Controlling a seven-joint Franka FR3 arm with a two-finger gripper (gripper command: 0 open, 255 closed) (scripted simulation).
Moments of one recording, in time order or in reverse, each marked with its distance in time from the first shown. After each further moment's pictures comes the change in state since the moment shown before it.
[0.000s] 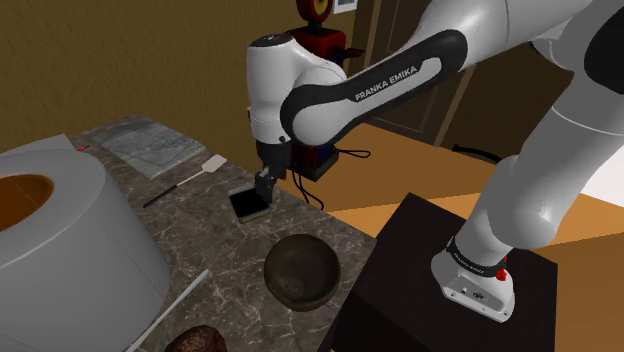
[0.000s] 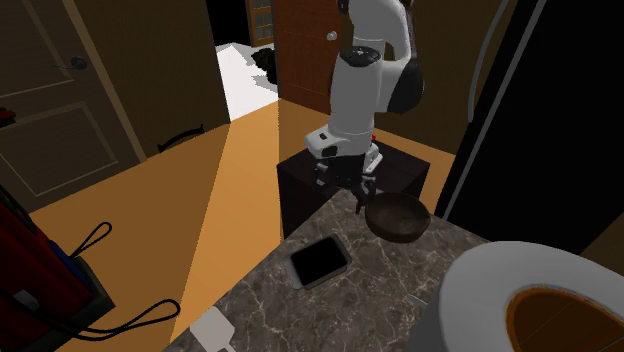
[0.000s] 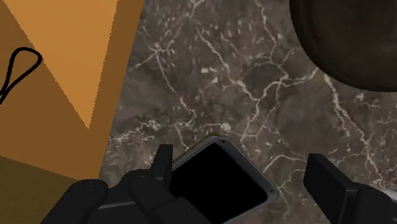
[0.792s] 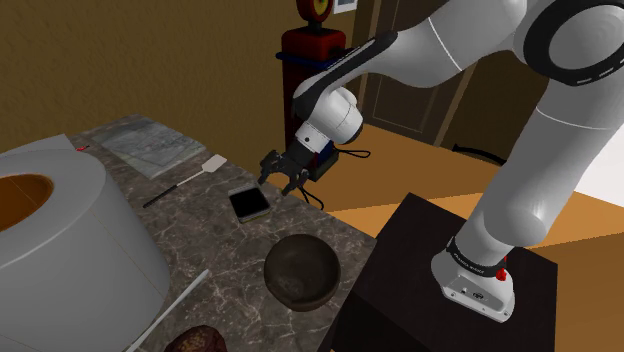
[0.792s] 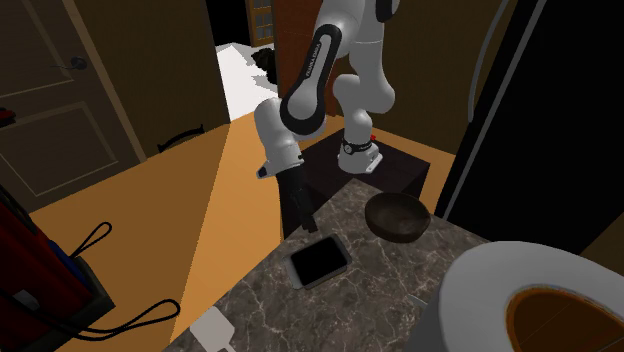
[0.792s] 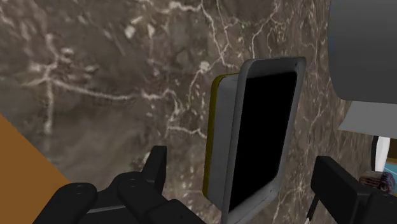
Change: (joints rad) arm -0.124 0.104 -0.151 -0.217 1.279 0.343 -0.468
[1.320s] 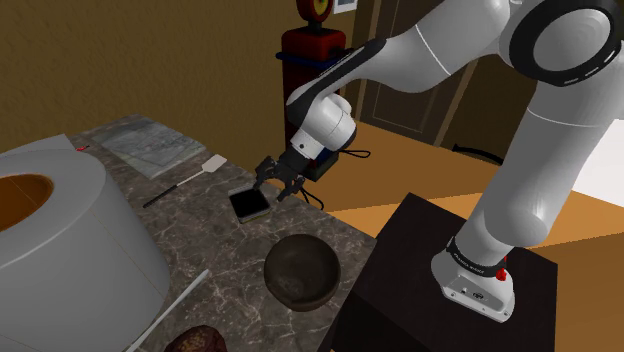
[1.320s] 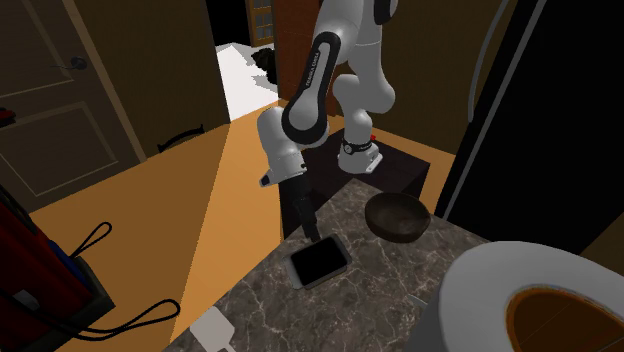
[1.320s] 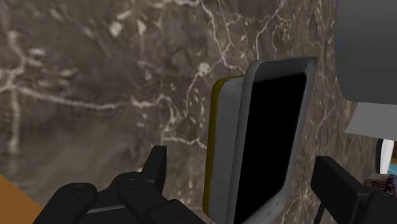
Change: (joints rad) arm 0.018 0.059 0.017 0.030 0.044 0.043 -0.029
